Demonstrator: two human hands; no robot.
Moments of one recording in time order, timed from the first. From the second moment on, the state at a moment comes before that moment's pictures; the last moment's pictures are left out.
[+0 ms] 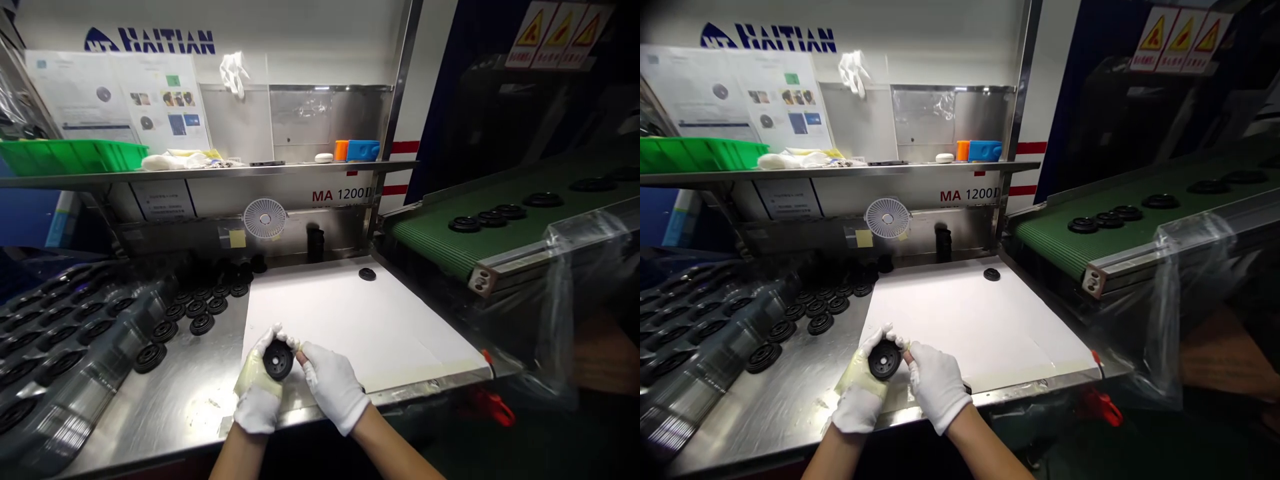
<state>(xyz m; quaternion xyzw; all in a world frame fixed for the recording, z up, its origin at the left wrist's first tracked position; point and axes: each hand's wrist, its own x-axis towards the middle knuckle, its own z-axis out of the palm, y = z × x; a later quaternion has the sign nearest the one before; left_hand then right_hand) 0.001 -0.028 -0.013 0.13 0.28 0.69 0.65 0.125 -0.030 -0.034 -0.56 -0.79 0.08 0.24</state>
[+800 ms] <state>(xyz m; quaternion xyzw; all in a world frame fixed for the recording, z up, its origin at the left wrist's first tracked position) 0.009 -0.018 -0.038 0.06 0.22 0.63 0.75 0.132 -0.044 -0.049 -0.59 -0.77 0.07 0.22</state>
